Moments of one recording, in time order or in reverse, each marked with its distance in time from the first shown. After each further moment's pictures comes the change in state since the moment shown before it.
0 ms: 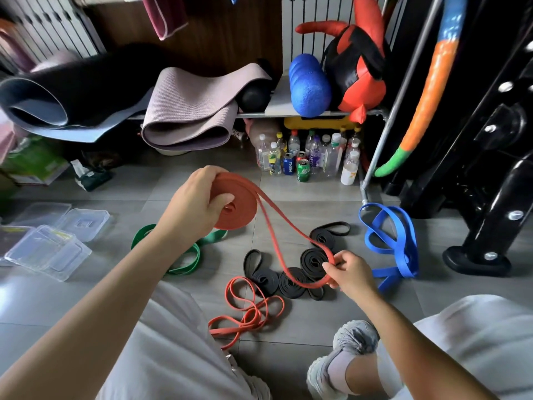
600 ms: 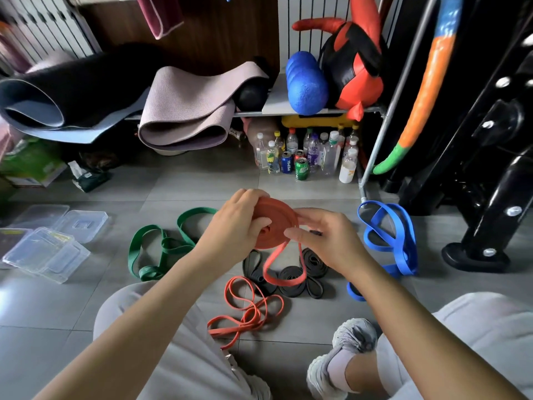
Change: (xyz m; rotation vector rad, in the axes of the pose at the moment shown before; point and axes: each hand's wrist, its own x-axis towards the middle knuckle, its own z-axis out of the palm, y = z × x) left_hand -0.018 0.031 0.041 -0.033 -0.105 0.166; right_hand -0.031 -0.111 -0.016 0.122 -0.218 -0.476
